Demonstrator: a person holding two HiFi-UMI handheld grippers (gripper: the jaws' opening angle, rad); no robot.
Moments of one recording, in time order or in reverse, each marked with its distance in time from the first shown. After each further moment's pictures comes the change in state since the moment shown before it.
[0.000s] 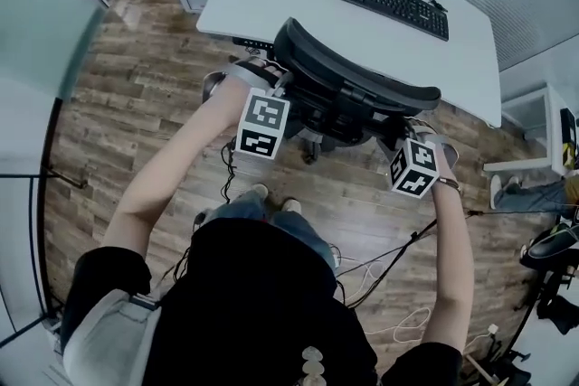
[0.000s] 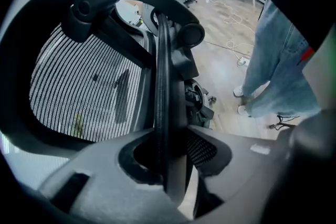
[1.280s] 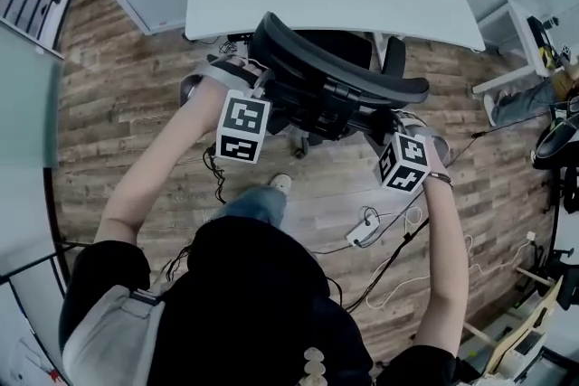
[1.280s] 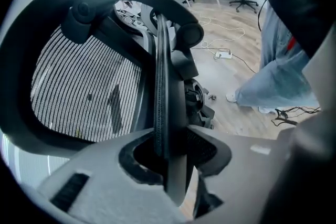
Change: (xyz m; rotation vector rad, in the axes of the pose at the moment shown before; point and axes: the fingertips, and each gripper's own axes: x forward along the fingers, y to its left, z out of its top) left arm -0.058 -0.063 -0.098 0.248 -0.159 -0.025; right arm -0.006 0.081 0.152 0.269 0.115 -0.045
